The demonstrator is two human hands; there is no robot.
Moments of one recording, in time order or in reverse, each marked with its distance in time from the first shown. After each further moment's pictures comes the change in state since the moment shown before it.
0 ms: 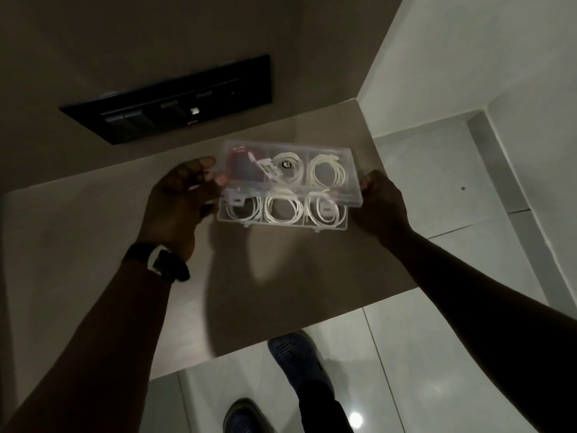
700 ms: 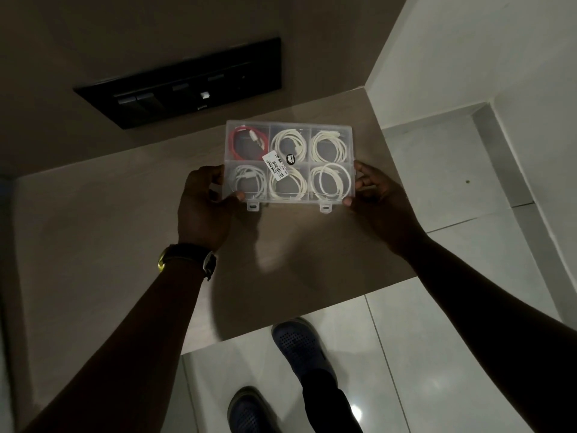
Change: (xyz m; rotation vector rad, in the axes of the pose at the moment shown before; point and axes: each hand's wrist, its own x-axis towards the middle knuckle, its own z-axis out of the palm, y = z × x) left_hand 0.010 -0.062 -0.001 0.533 0.148 0.376; right_hand -0.036 -0.003 -0.005 0.250 -0.155 -0.261
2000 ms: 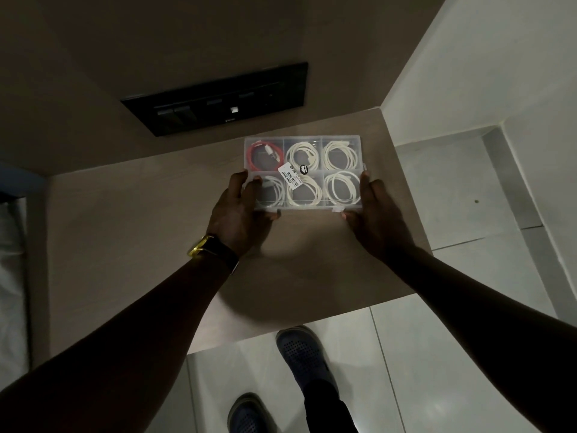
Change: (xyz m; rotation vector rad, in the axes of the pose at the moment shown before) left_hand -0.003 0.000 0.004 0.394 -0.107 0.359; right_hand 0.008 0.009 0.029 -0.679 0.016 -0.226
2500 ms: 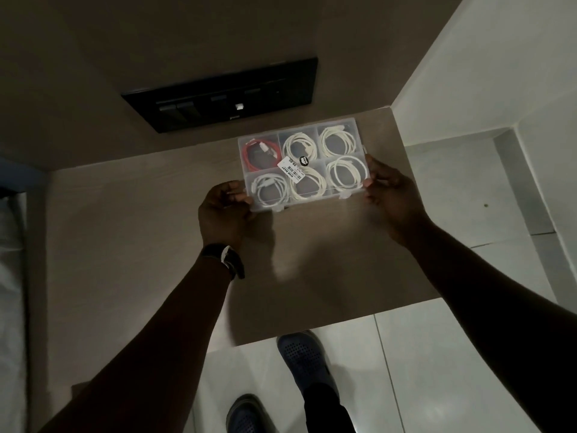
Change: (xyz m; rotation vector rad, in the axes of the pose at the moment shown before) left_hand 0.002 -0.006 0.005 -1.094 0.292 -0.740; right_hand 0.040 0.007 -0.014 1.050 0.005 0.380
